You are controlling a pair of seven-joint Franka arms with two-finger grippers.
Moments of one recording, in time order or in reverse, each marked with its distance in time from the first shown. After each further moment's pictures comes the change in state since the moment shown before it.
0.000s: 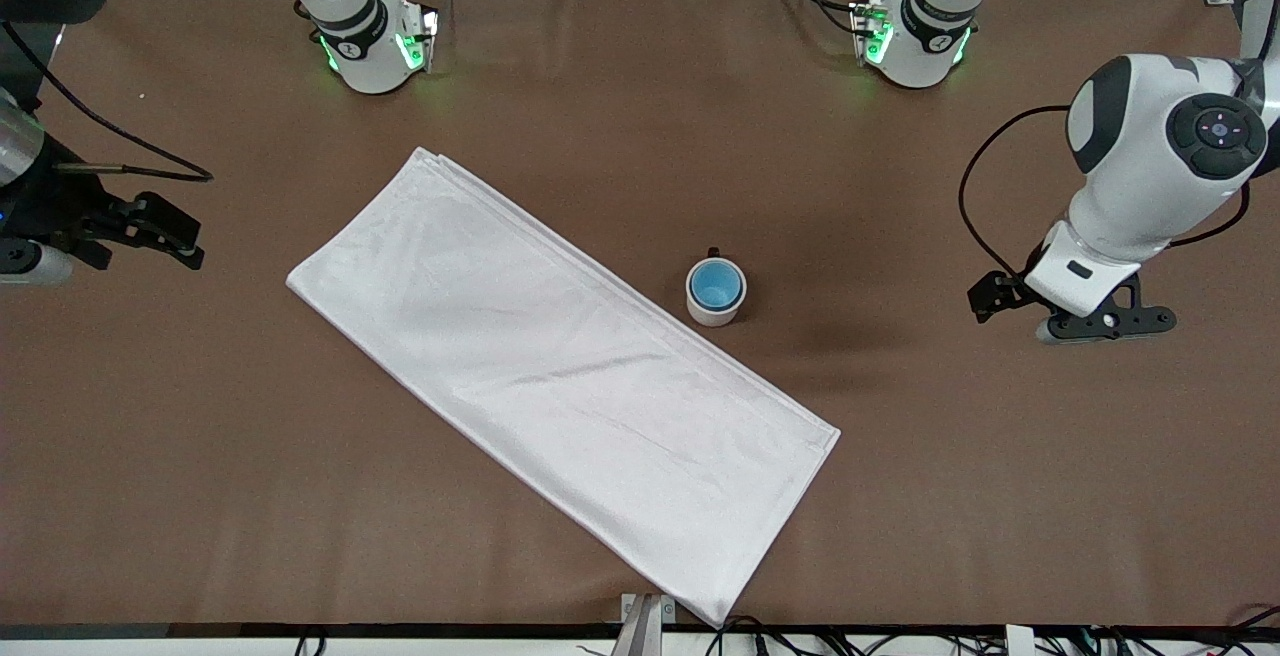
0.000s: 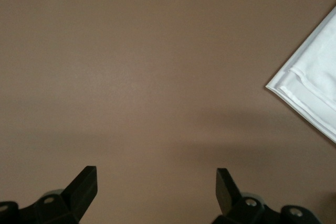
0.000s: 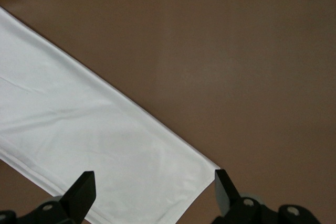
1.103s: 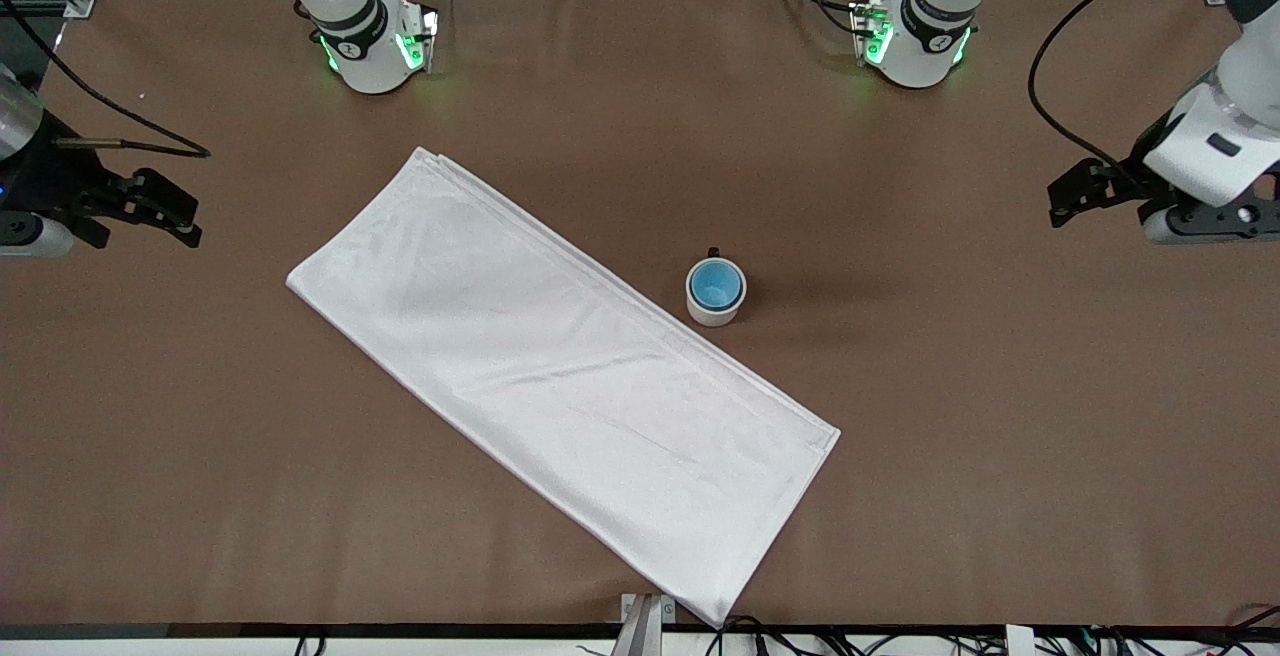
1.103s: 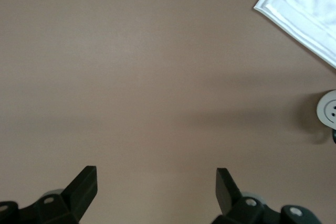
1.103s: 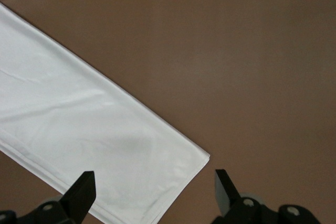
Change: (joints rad) left arm -0.179 -0.162 0.229 0.227 -0.100 -0.449 0.144; right arm -0.001 -0.071 -0.008 -0.091 0.000 0.010 -0.020
